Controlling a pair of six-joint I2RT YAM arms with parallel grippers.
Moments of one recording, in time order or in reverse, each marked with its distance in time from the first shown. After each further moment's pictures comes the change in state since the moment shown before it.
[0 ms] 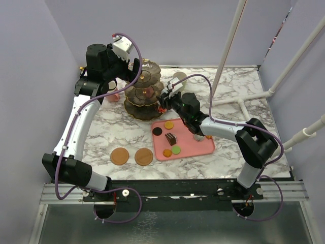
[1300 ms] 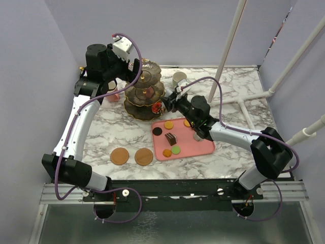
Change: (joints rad) left arm 0.000 -0.003 0.000 -0.005 0.011 0.002; right arm 0.000 -0.168 -0.102 -0.008 -0.052 0.007
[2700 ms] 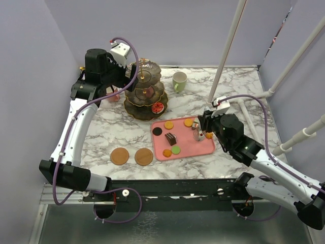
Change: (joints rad) left arm 0.000 -0.040 -0.002 -0.190 -0.096 -0.030; right arm 0.001 -0.715 -0.246 -0.766 0.378 0.180
